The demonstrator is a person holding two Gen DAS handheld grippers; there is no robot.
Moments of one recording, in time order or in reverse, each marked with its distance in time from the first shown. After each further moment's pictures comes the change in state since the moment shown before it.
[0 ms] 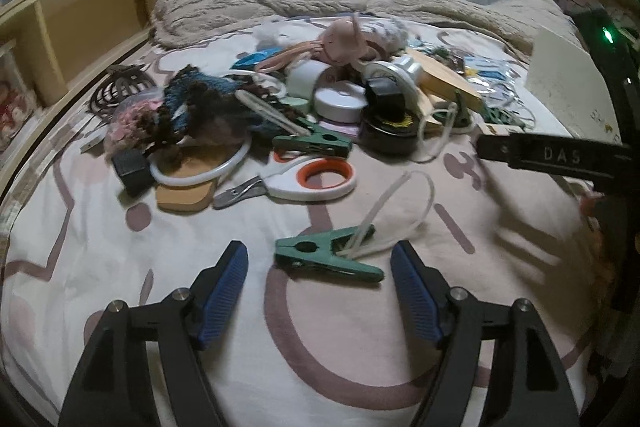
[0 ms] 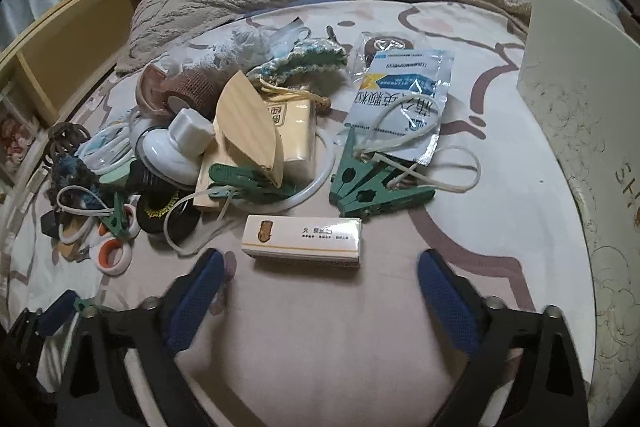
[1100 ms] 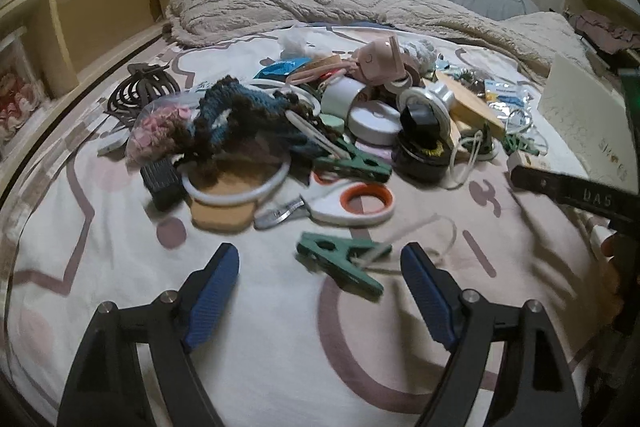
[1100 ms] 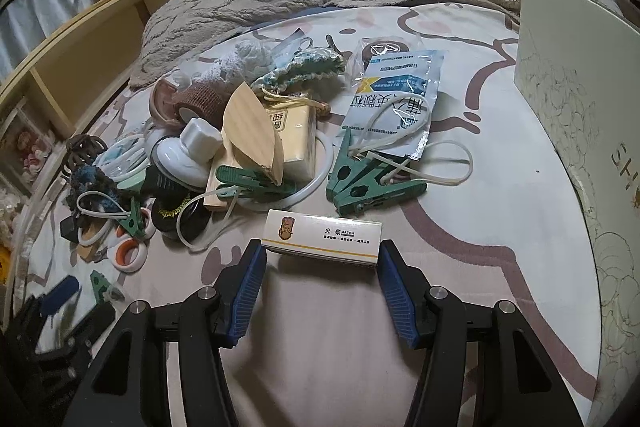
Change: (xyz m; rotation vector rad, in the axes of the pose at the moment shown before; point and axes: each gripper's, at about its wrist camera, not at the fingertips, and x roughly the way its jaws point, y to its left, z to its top) left arm -0.005 0.030 0.017 -0.040 -0.004 -0.023; right arm -0.008 -0.012 -0.005 0.037 -0.024 0.097
